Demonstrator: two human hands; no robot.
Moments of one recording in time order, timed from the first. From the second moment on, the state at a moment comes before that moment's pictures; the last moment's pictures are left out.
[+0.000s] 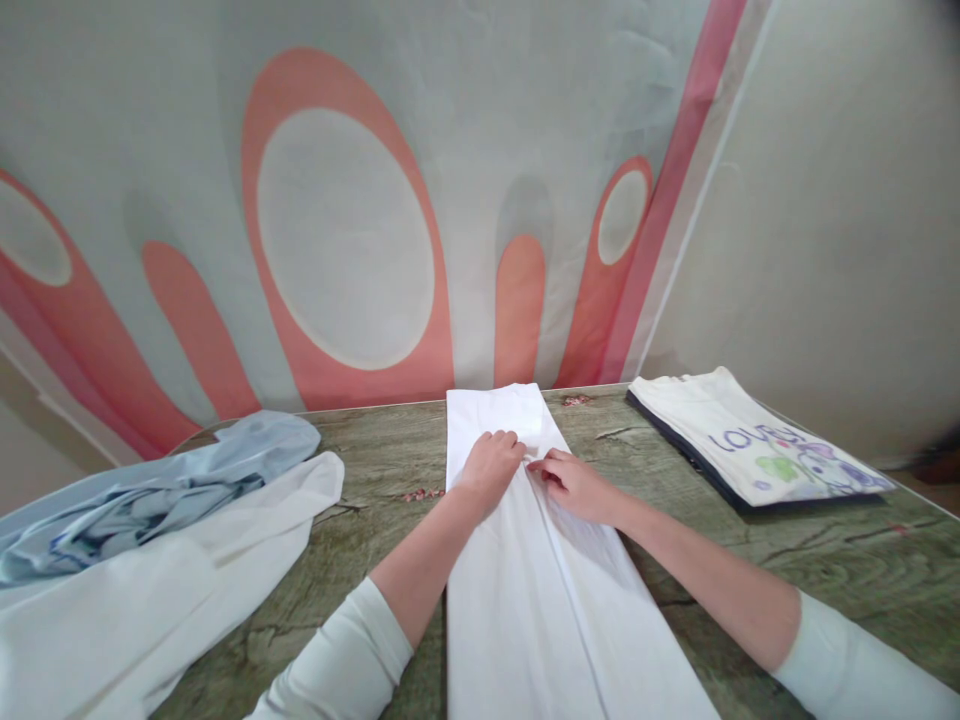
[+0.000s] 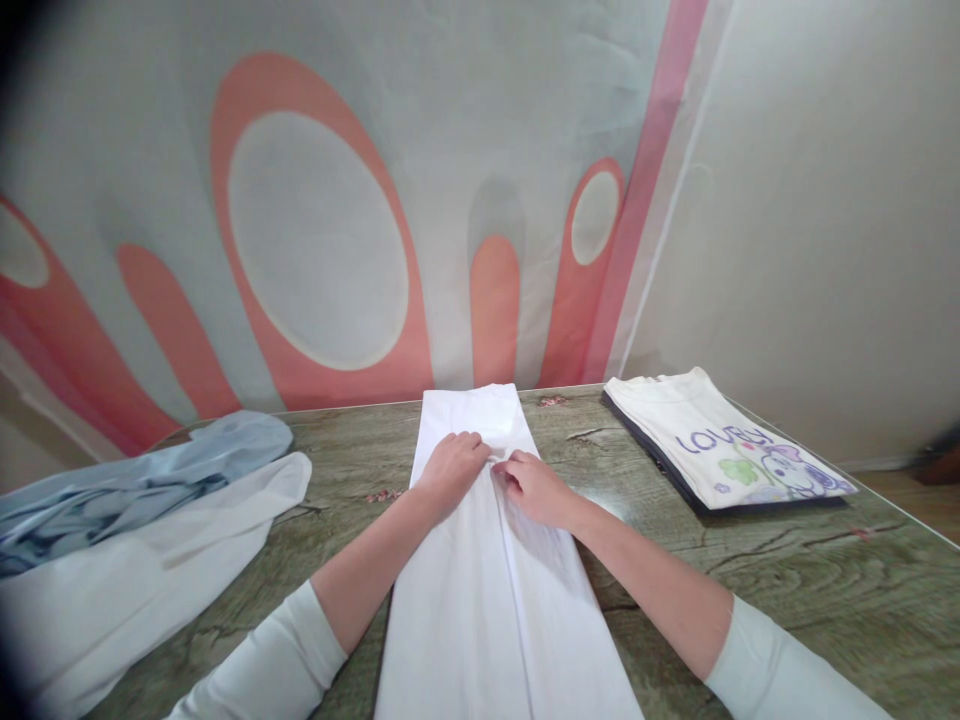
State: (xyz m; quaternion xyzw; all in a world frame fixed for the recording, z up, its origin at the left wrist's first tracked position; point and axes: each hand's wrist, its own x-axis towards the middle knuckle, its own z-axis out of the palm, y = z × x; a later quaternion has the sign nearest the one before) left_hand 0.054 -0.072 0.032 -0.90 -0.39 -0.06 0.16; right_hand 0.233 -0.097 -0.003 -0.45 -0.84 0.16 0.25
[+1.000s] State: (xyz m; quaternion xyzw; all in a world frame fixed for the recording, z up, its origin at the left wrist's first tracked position) left_hand 0.053 -0.072 0.034 -0.92 -0.37 -0.03 0.14; right_hand 0.241 -0.098 -0.007 -0.42 -0.86 0.11 0.27
